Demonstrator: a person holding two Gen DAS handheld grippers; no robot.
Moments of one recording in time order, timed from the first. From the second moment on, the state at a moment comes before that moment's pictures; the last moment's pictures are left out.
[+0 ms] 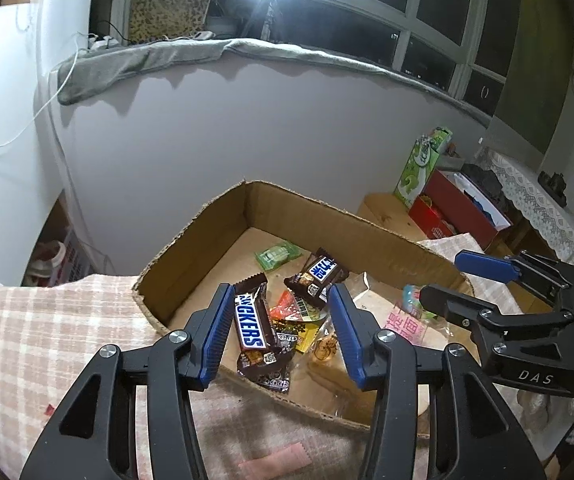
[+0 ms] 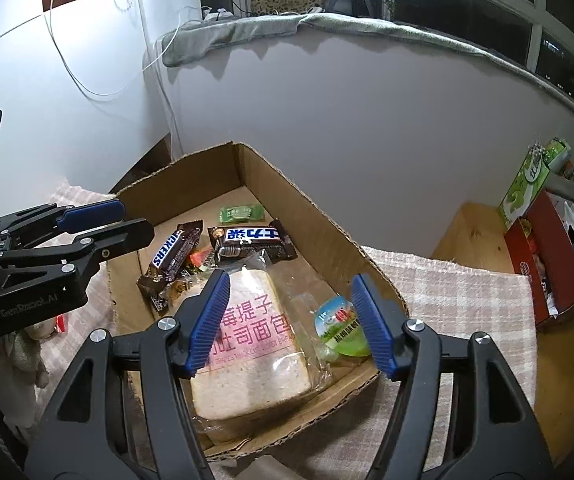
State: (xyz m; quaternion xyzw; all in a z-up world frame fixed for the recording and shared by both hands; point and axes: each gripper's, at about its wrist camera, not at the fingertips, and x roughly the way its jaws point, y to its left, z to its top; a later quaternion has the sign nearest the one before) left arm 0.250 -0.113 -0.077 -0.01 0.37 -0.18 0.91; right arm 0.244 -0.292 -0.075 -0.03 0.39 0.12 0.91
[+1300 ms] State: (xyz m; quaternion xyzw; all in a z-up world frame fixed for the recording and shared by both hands) left arm 0.085 0.047 -0.082 -0.10 0.35 -0.09 0.93; right arm 0.107 -0.216 -0.086 -0.05 0.41 0.23 0.88
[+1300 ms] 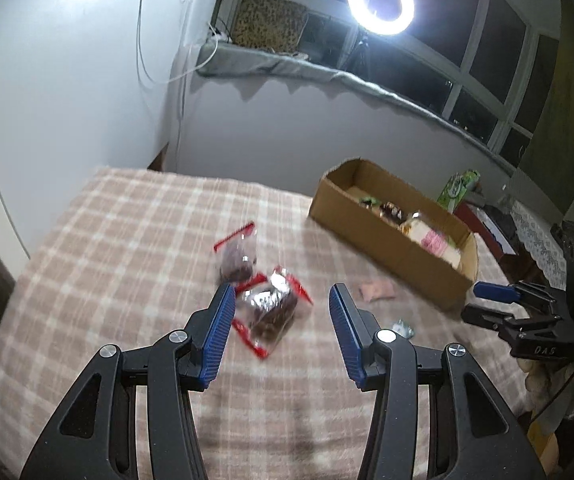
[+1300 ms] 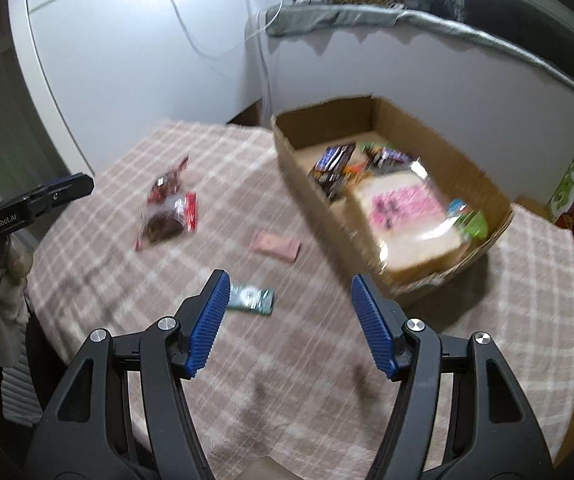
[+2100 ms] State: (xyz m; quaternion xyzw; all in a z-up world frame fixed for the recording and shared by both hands) left arm 0.104 0.058 -0.120 -0.11 0.39 -0.11 0.91; right arm 0.176 -0.154 -0.148 -0.03 0.53 0.31 0.79
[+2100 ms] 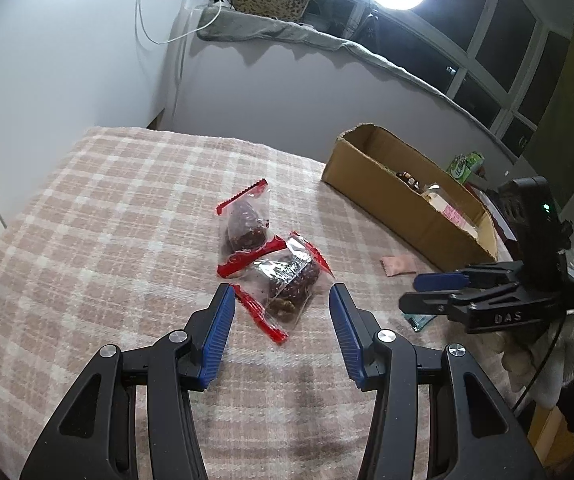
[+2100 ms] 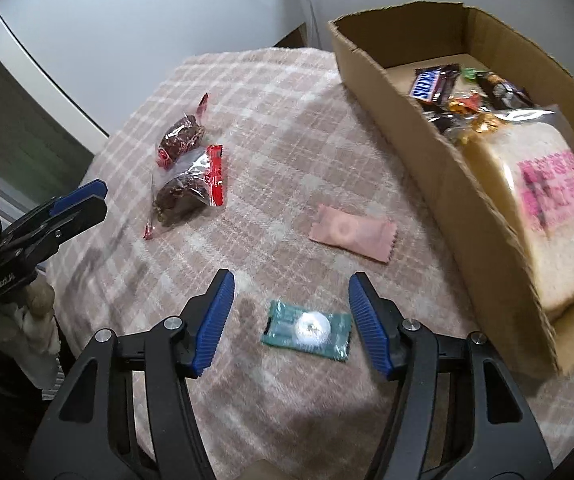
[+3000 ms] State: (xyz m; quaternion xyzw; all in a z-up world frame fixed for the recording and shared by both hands) left arm 0.142 0.026 -0.143 -0.03 0.45 -0.16 0.88; right arm 0.156 -0.161 -0.150 -0.02 0.55 0.32 0.77
